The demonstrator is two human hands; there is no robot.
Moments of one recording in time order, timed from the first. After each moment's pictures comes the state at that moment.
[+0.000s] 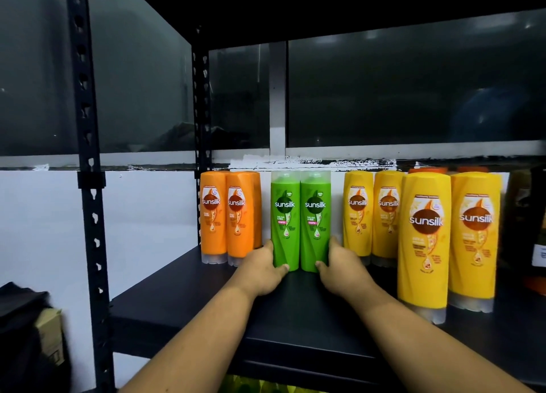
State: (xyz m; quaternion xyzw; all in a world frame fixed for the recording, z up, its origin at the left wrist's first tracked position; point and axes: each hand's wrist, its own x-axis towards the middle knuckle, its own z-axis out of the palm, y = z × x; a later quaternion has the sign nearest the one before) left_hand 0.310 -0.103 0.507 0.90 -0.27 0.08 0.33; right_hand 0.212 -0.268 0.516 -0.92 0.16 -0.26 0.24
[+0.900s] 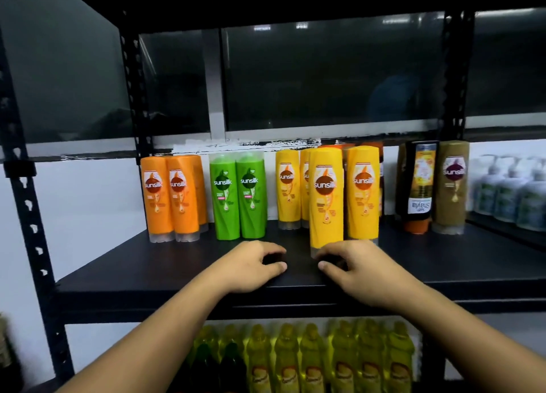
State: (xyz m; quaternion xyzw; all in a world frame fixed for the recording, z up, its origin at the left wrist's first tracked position) left_hand 0.151 -0.126 0.523 0.86 -0.46 0.03 0.20; right_hand -0.014 -0.308 0.523 -0.96 0.05 -0.23 0.13
